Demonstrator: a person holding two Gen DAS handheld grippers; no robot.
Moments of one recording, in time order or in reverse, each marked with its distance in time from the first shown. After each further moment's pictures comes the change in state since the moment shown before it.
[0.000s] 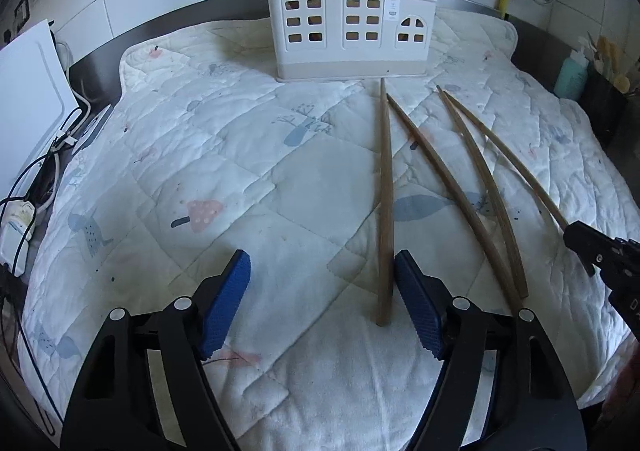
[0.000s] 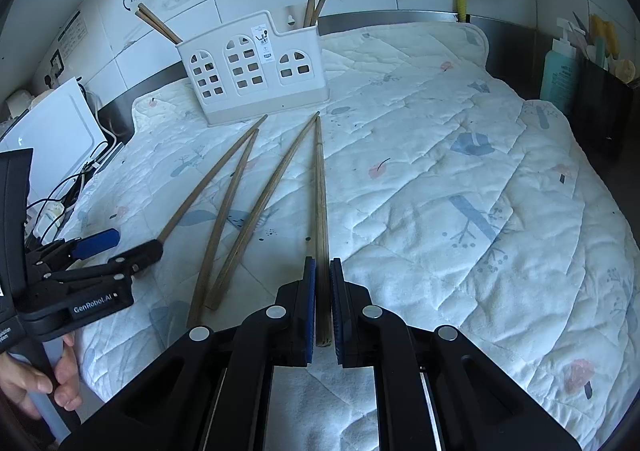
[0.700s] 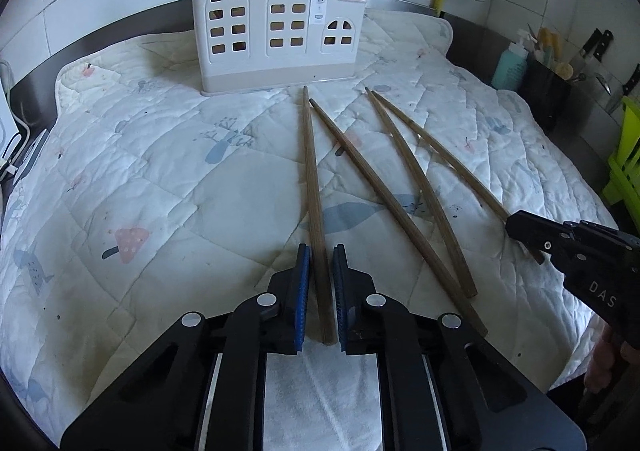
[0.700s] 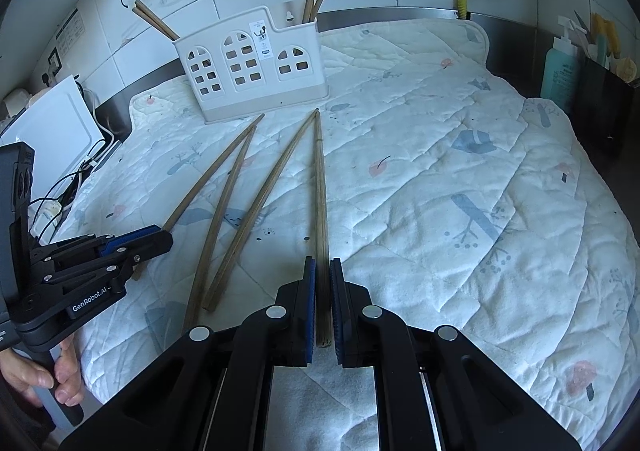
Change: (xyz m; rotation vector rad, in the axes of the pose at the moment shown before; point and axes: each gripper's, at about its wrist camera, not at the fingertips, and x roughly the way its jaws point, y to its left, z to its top) left arm 0.009 -0.017 0.002 0.090 -0.014 -0.215; right arm 0.005 0.000 0.001 -0.004 0.008 -0.005
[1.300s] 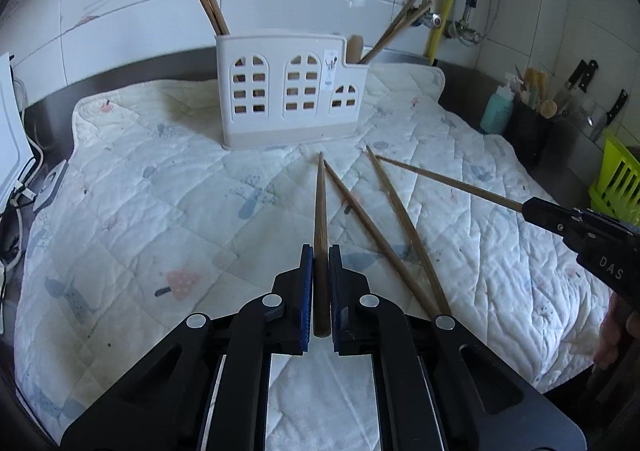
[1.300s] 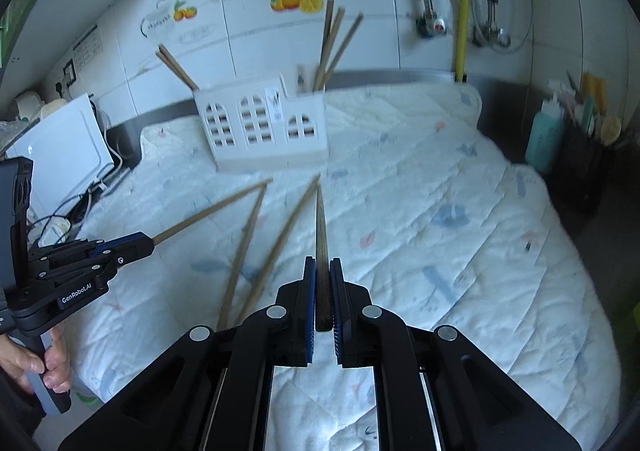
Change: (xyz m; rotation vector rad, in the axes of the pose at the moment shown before) left arm -0.054 0.016 0.019 -0.003 -0.149 -0.021; right arm -0.054 0.008 0.032 -0.072 -0.155 -0.029
